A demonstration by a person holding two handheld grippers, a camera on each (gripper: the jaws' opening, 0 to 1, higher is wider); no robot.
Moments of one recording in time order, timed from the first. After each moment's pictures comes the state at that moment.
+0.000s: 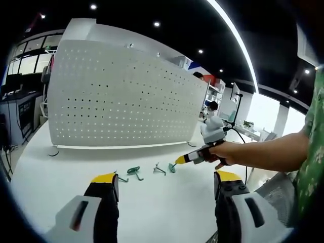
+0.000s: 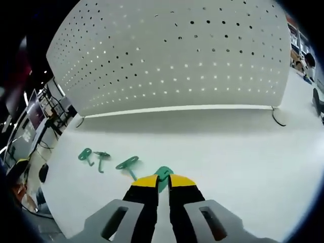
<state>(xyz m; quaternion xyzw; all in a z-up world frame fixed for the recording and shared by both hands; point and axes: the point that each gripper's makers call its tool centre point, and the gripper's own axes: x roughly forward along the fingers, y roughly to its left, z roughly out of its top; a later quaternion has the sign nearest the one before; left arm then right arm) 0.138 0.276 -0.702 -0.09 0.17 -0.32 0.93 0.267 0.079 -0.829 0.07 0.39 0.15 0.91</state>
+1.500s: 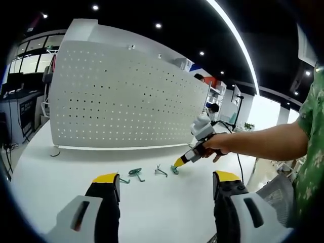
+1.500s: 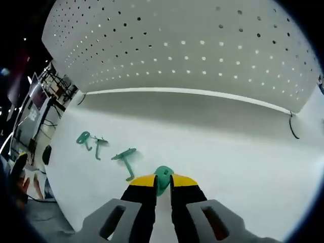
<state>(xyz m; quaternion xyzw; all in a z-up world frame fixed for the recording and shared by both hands) 0.141 0.280 -0.699 -0.09 0.16 -0.32 0.93 0.276 0.082 -0.847 0.03 0.49 0.21 0.84</state>
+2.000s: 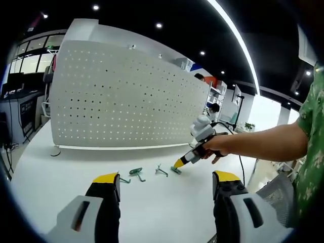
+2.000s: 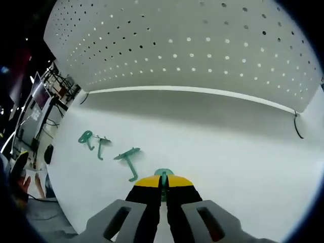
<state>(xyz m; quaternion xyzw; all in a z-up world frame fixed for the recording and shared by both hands) 0.141 0.280 -0.699 -0.09 0.17 -0.31 0.93 0.273 0.088 -0.849 0.04 0.49 0.22 0.84</state>
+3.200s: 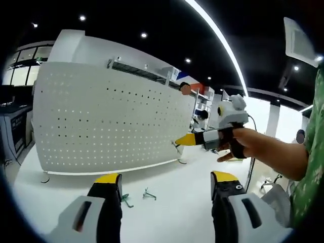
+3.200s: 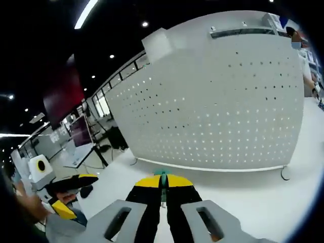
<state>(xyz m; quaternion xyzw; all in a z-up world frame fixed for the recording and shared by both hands) 0.159 0.237 -0.642 -0.08 0.10 -0.36 0.92 0.231 0.129 -0.626 0.11 0.18 0.29 0.93</state>
